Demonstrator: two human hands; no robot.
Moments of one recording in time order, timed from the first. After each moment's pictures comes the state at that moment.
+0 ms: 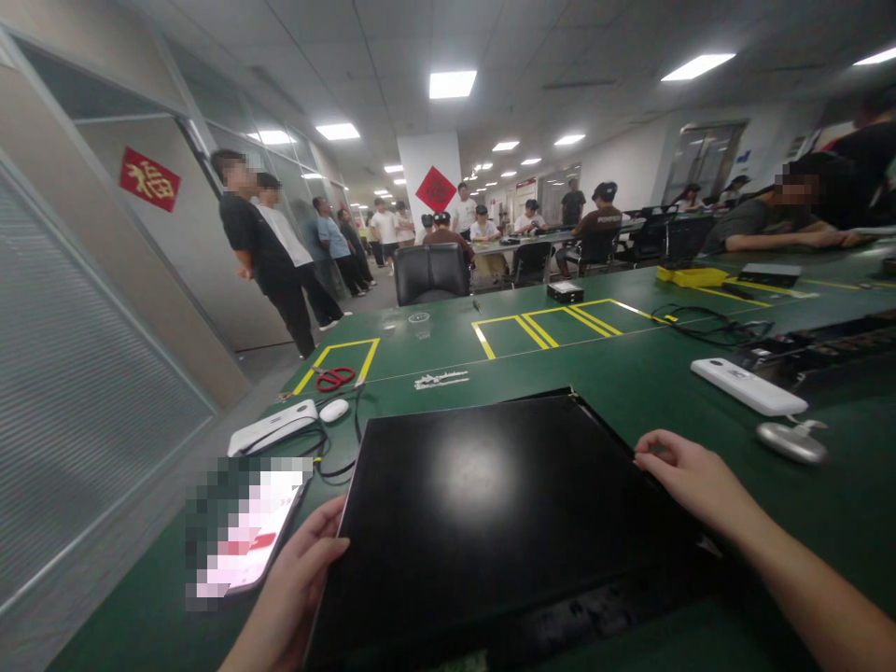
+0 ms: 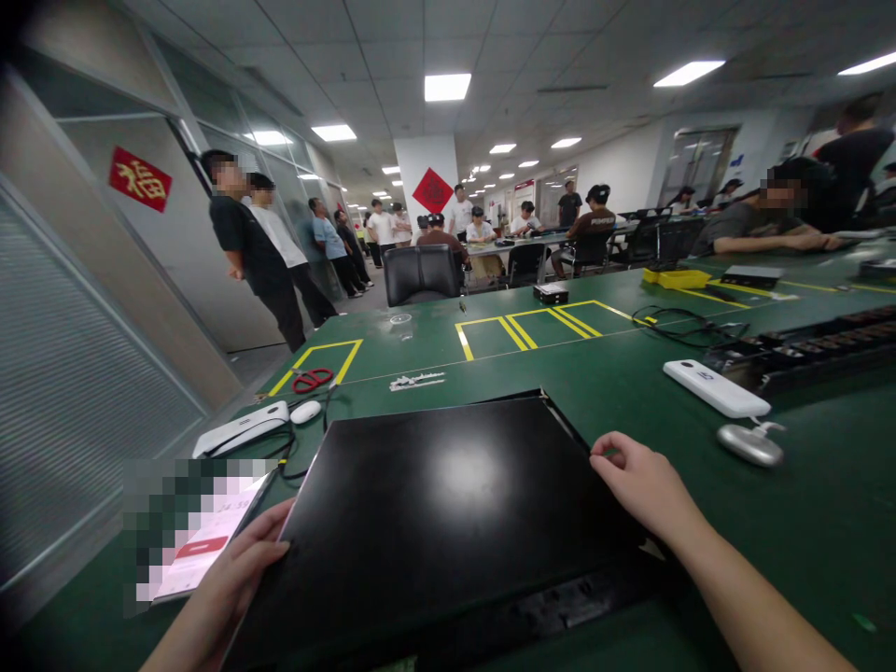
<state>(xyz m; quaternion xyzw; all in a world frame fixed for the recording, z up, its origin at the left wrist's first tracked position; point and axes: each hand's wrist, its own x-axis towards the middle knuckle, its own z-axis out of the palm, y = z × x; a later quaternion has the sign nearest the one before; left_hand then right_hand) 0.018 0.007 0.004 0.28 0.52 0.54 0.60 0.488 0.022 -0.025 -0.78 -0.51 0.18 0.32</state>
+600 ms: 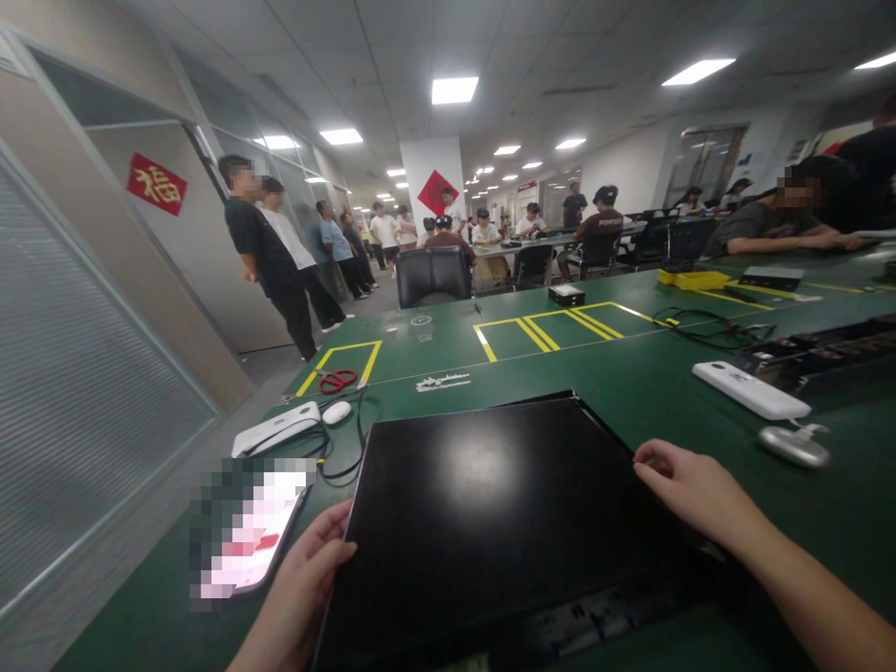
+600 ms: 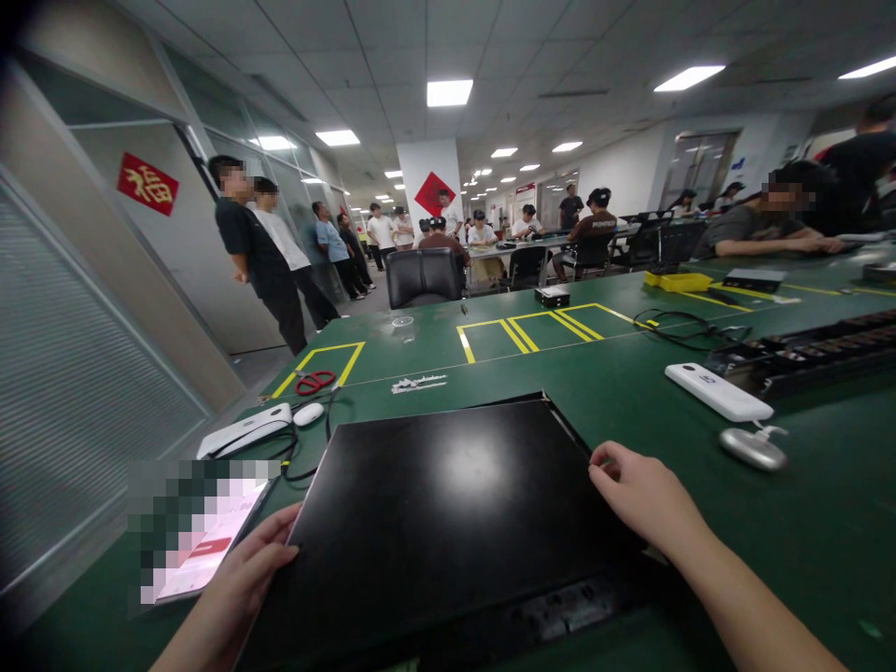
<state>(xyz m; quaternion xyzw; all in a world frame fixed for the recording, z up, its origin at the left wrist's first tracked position) 0.019 0.005 0.007 0.30 0.55 0.51 0.59 0.485 0.017 -0.025 -0.78 -0.56 0.13 0.26</state>
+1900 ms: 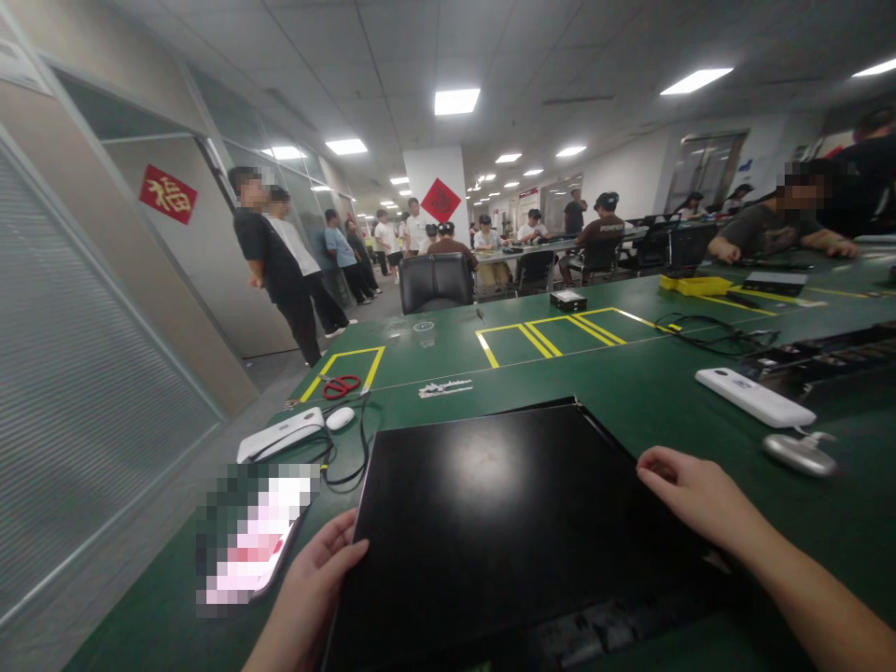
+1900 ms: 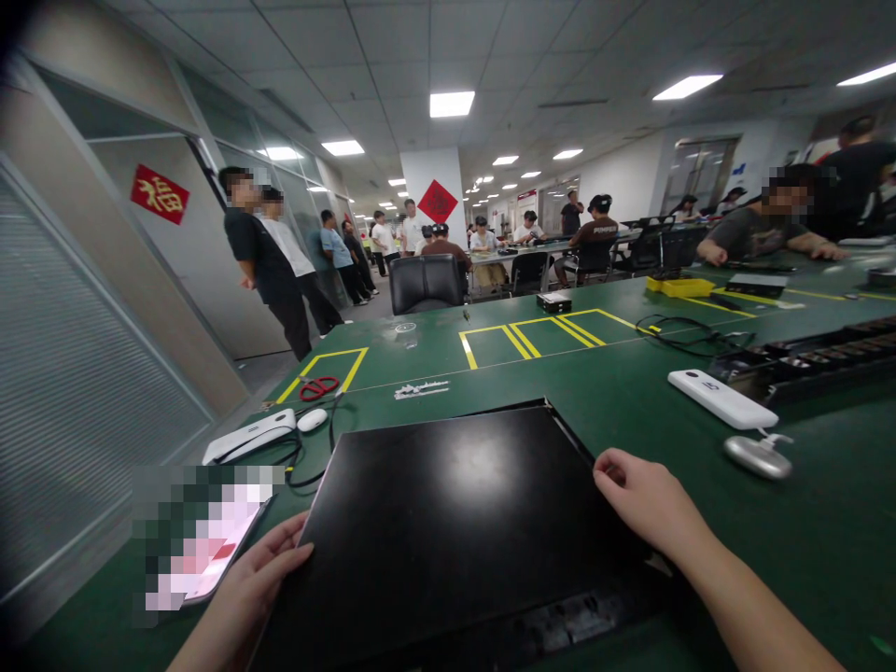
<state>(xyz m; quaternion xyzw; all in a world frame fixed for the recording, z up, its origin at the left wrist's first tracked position) 0.017 0.012 -0.009 0.28 0.52 0.53 0.61 0.492 0.019 -0.026 -0.76 -0.58 0.14 0.27</state>
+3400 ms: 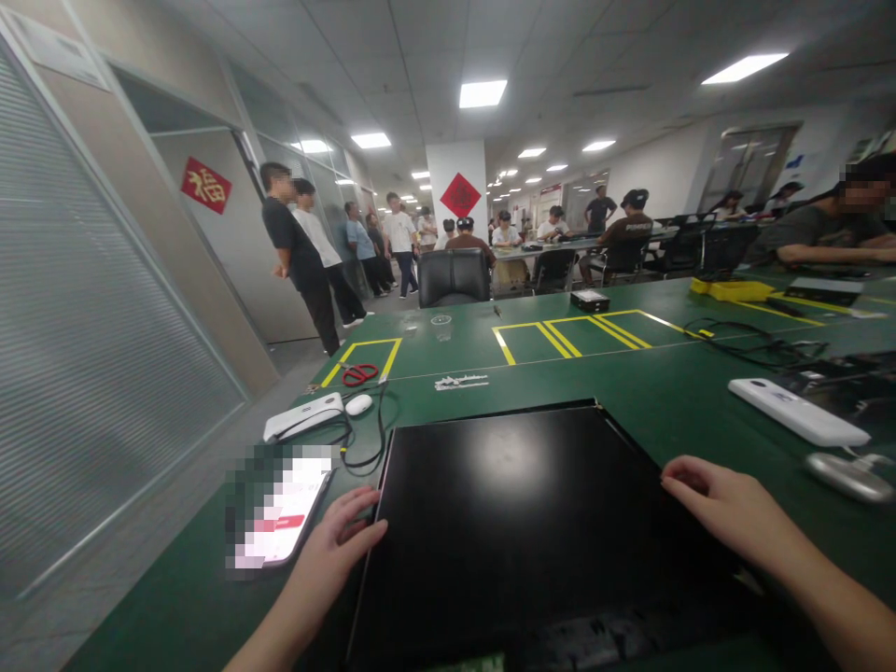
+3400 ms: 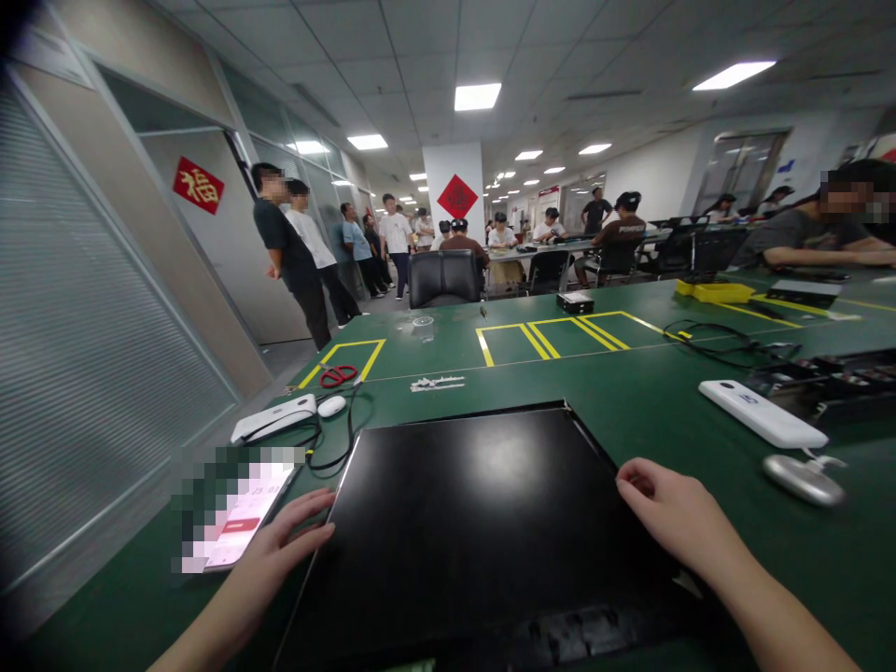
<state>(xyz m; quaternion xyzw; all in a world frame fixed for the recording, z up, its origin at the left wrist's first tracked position) -0.017 0.021 -0.026 0.52 0.62 0.47 0.35 0.493 0.023 -0.034 -0.75 -0.59 0.14 0.26</state>
